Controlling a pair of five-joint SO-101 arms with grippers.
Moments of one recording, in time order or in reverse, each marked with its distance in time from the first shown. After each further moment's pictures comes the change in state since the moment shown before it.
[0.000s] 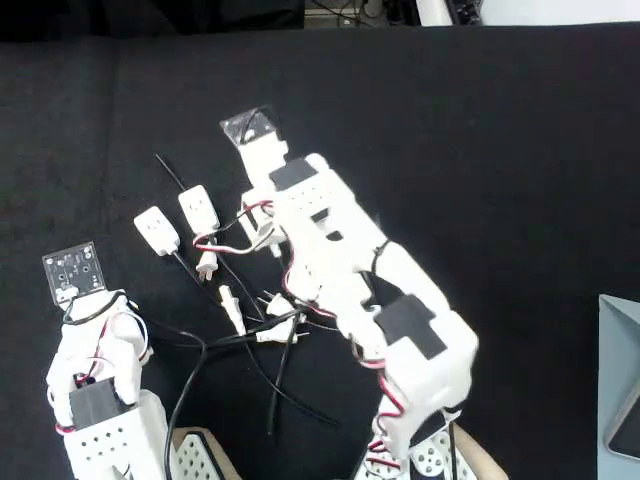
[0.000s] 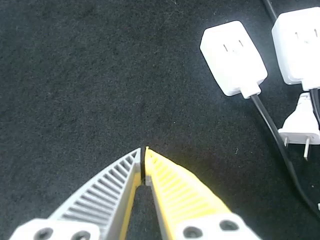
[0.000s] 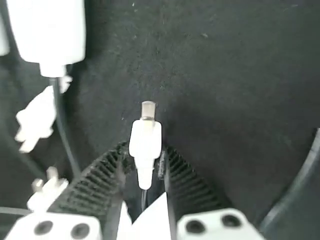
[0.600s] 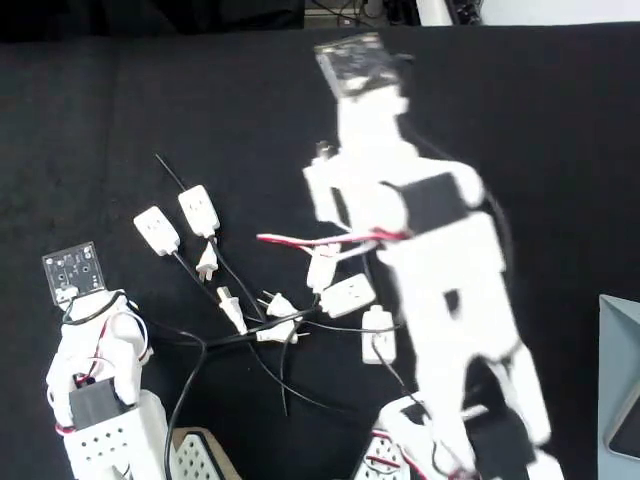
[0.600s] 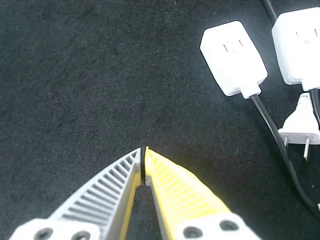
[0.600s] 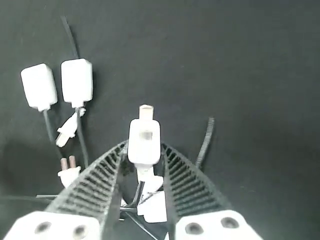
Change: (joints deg) left arm 0.0 0.0 0.0 0.0 0.0; right arm 11.0 -39.5 -0.5 16.6 0.1
